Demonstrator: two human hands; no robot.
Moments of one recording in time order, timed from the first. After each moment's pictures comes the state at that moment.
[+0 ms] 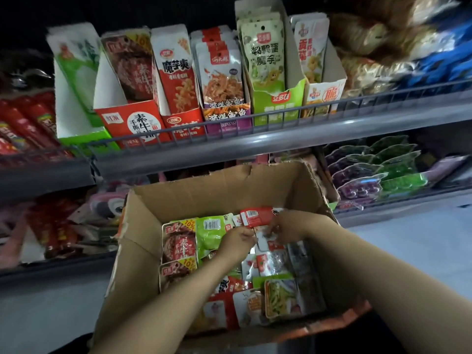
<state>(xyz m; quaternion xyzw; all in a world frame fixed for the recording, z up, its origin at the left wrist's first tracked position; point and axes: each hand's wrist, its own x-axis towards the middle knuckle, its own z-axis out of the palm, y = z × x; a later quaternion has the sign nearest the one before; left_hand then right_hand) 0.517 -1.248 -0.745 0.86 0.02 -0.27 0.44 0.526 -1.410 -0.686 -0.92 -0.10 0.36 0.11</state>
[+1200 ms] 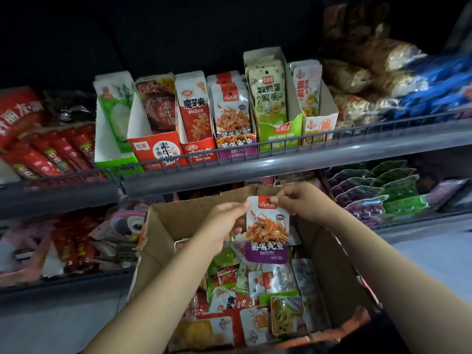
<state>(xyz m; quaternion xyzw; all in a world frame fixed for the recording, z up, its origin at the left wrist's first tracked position) 0.530 -1.229 -0.615 0.72 0.10 -0.22 0.66 0.519 -1.425 -0.601 -0.90 -0.04 0.04 0.43</state>
